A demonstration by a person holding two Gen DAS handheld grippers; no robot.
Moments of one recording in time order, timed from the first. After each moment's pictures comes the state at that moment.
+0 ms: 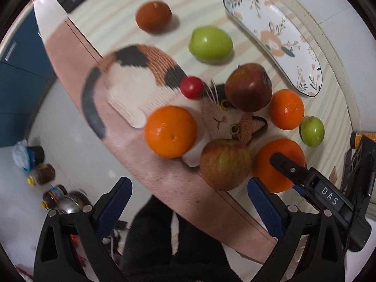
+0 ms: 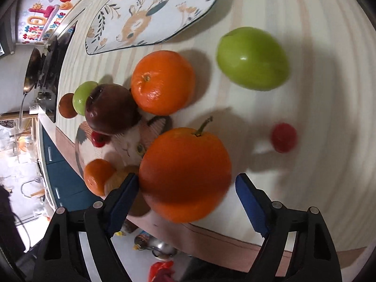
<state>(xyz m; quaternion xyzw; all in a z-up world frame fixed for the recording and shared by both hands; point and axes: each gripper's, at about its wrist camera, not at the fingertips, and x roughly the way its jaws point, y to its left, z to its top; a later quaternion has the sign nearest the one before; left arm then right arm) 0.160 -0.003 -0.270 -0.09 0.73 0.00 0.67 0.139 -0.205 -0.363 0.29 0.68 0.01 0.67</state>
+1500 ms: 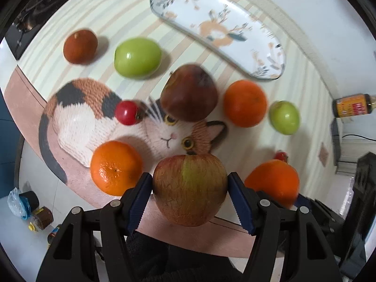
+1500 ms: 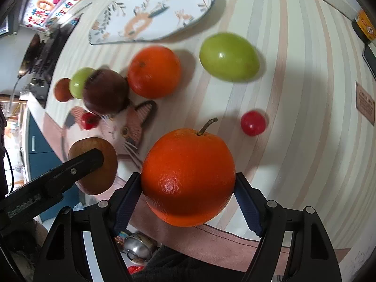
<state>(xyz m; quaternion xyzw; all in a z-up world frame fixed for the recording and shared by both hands) 0.173 -0.045 -0.284 -0.04 0.69 -0.13 0.71 0.102 -0.214 -0.330 0.23 0.67 0.00 0.70</state>
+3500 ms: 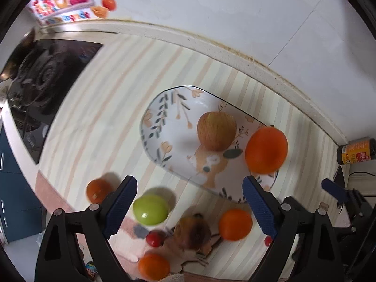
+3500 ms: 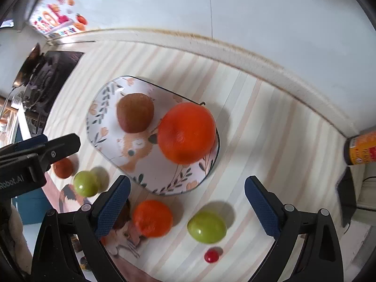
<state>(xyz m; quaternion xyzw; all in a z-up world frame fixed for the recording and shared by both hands) 0.334 -0.084 -0.212 0.05 0.63 -0.11 0.77 0.266 -0.250 -0.243 0.11 0.62 -0.03 0.78</state>
